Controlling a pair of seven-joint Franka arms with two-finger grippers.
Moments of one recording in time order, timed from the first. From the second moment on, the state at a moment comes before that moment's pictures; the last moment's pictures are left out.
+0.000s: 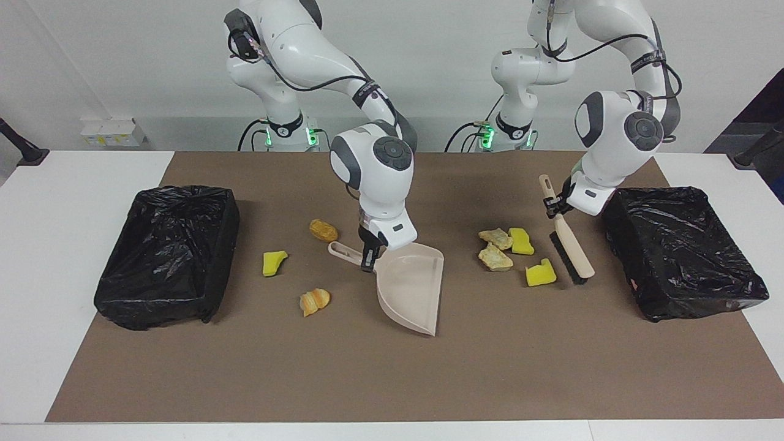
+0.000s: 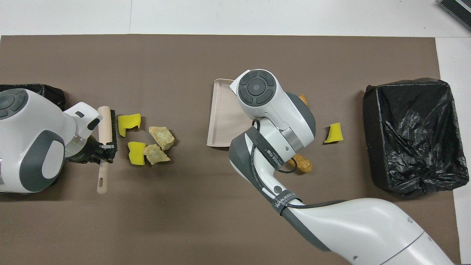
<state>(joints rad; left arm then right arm) -0.05 0.03 -0.08 -2.10 -0.04 1.91 -0.20 0.39 0.52 0.14 -1.47 -0.30 1.95 -0.85</state>
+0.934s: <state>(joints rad) -0.33 0.03 -0.08 -2.18 -0.26 2.08 -0.30 0.40 0.52 0.14 -1.50 -0.34 2.01 -1.07</state>
